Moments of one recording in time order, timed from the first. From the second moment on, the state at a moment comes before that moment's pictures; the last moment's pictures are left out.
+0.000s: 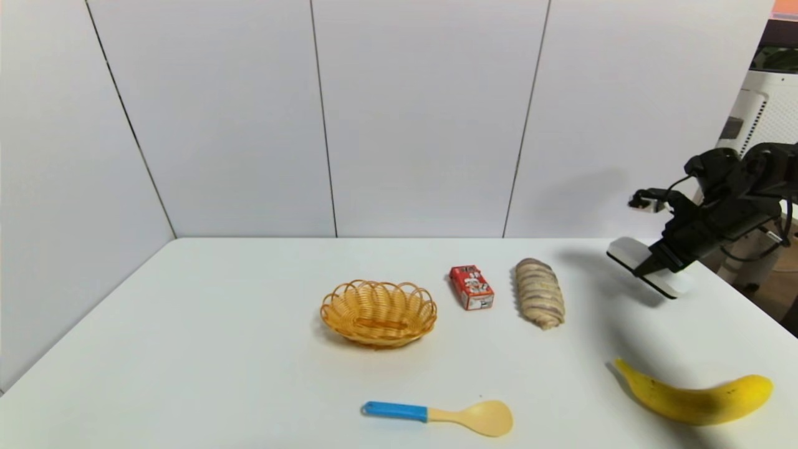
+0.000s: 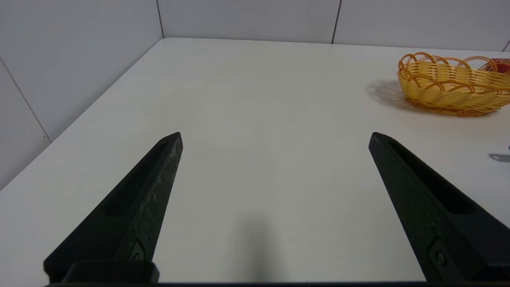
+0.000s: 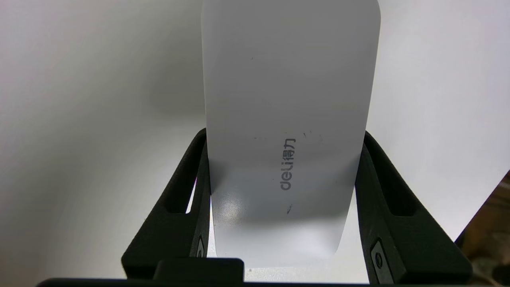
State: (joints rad) left arm 0.00 0.00 0.00 -0.03 0.03 -0.05; right arm -0.25 2.26 -1.91 0.77 0.18 -0.74
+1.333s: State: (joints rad) left arm 0.00 0.00 0.00 -0.03 0.03 -0.05; right arm 0.56 2.05 -1.91 0.73 0.26 -0.49
